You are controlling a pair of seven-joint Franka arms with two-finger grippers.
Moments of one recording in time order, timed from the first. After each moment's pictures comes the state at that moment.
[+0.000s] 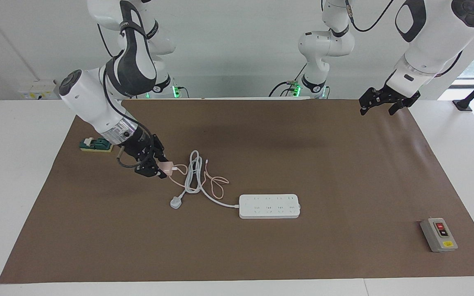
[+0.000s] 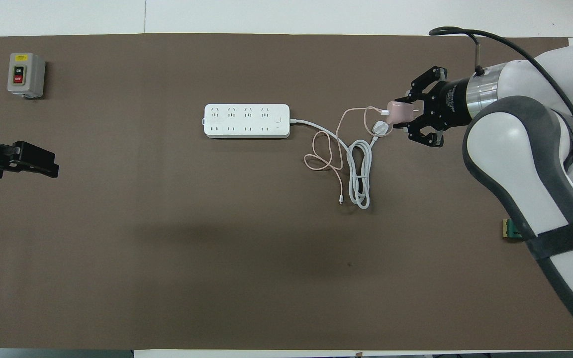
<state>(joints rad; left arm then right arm) -0.11 -0.01 0.04 -1.63 -0.02 1.50 0.00 0.08 0.21 0.07 -1.74 0.50 2.12 1.52</state>
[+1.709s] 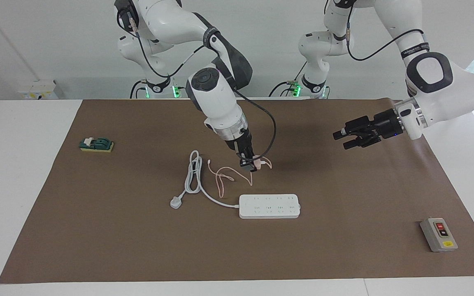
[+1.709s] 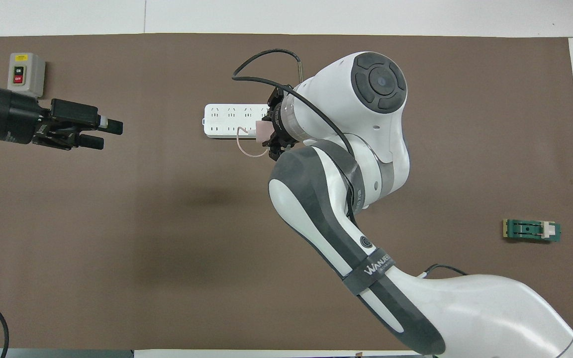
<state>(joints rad) 0.01 0.23 0.05 -1.69 -0.94 1.65 0.24 0.47 0.46 0.06 -1.44 0.27 2.16 1.96</state>
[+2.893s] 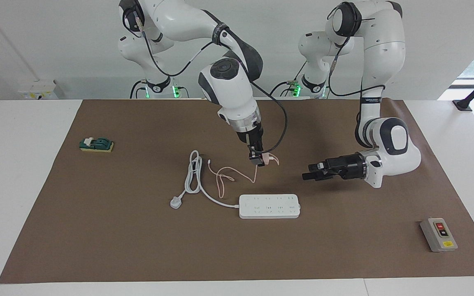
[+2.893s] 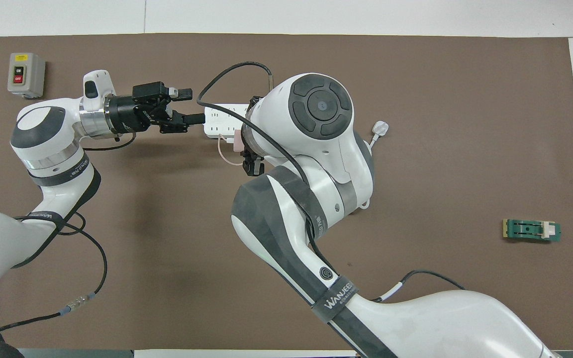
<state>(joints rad) -0.02 0.57 -0.03 -1.72 -1.63 1.58 0.51 0.56 0.46 0.06 -1.39 0.20 2.15 2.18</state>
